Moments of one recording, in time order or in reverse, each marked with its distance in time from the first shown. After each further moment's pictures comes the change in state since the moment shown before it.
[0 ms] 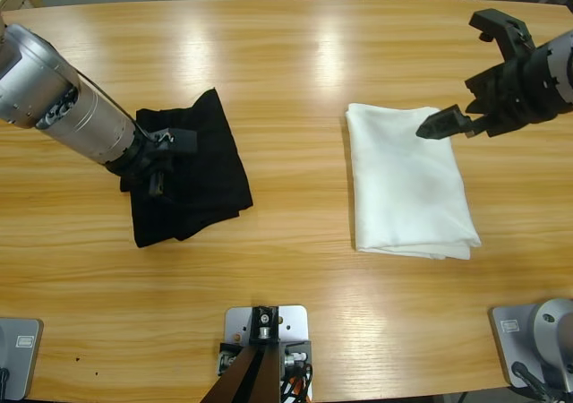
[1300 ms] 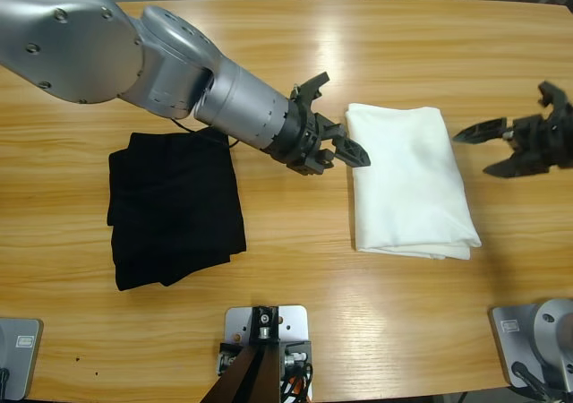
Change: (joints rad) arm 0 -0.254 0.172 -0.251 -0.523 -0.426 -1.525; arm 1 -0.584 0.012 0.412 -0.297 0.456 0.347
